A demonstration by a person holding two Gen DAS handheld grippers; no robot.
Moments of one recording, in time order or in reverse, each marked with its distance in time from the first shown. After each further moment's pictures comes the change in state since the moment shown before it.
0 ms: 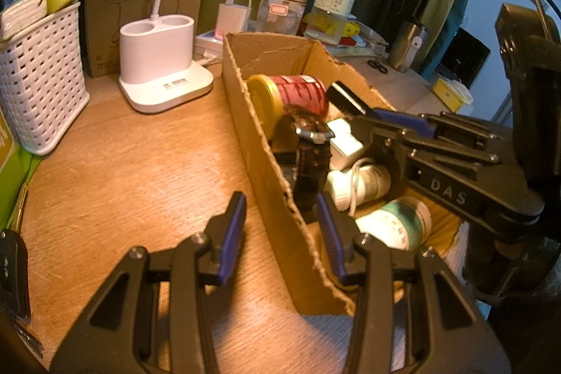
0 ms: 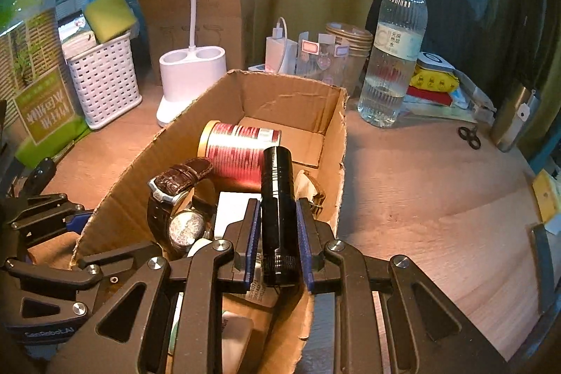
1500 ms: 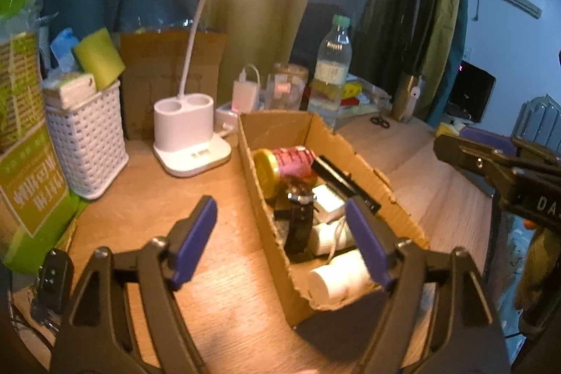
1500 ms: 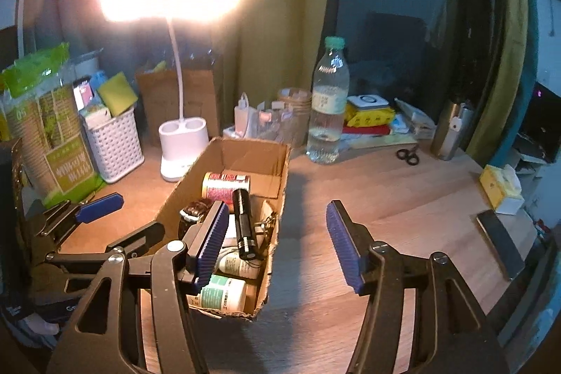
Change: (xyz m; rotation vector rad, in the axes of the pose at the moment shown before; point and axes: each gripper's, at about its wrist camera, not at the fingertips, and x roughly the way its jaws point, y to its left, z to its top) left arm -0.059 -0.022 0.008 0.037 -0.263 0.102; right arm -0.120 -0.012 -0.008 0.117 -0.204 -0.116
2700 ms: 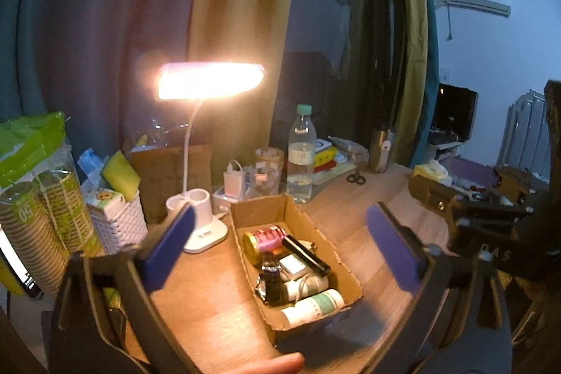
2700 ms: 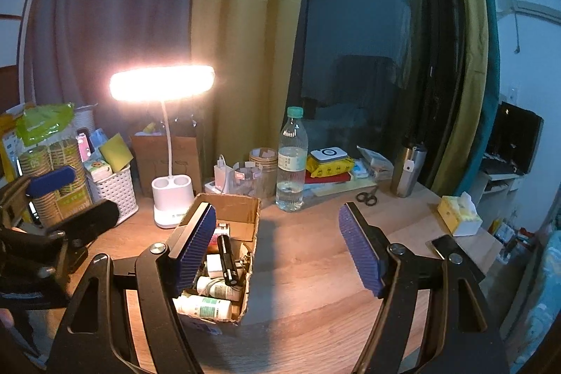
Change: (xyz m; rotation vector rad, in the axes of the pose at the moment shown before) left arm -0.103 -0.043 0.058 0.114 -0.213 -0.008; right arm -0.081 -0.009 0.019 0.030 -0.186 -0.106
